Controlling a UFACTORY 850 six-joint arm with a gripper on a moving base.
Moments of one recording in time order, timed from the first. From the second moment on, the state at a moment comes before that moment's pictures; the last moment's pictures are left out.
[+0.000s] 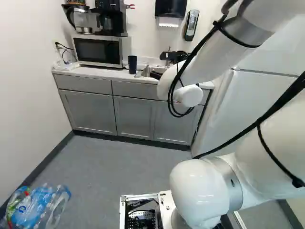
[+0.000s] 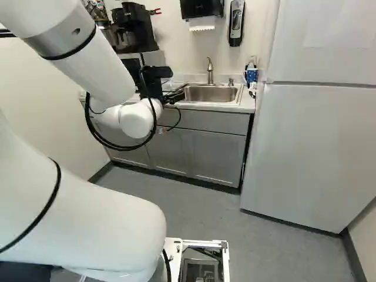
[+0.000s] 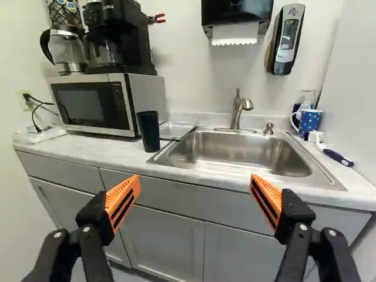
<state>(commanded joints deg) 2.0 15.1 -23.1 0.0 49.8 0.0</state>
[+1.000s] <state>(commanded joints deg) 2.9 12.9 -31.3 0.0 44.2 0.0</state>
